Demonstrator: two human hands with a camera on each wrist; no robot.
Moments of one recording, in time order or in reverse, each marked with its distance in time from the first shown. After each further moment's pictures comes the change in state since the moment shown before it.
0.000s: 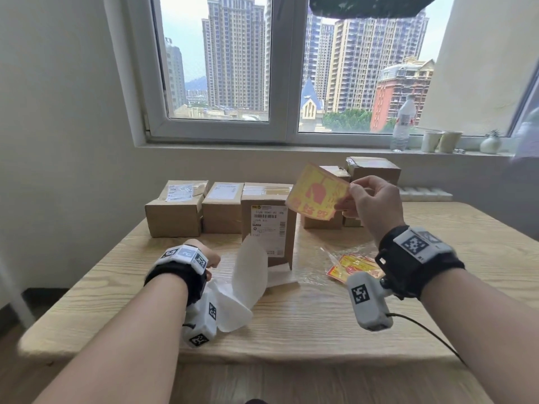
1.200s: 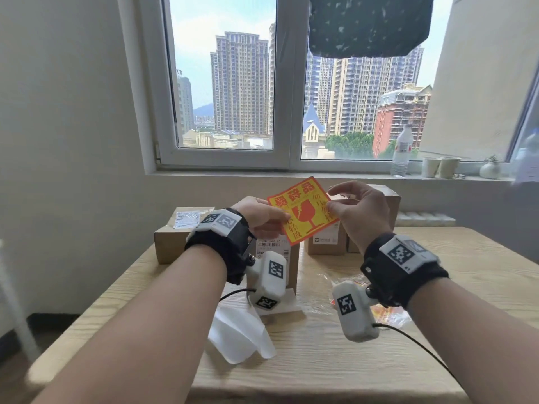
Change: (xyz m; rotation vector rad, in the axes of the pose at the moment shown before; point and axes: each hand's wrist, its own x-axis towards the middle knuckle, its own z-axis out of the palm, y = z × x) left_hand -0.105 0.139 -0.026 -0.366 -0.323 0.423; right_hand 0.007 -0.038 0.013 -0.048 -0.019 -0.207
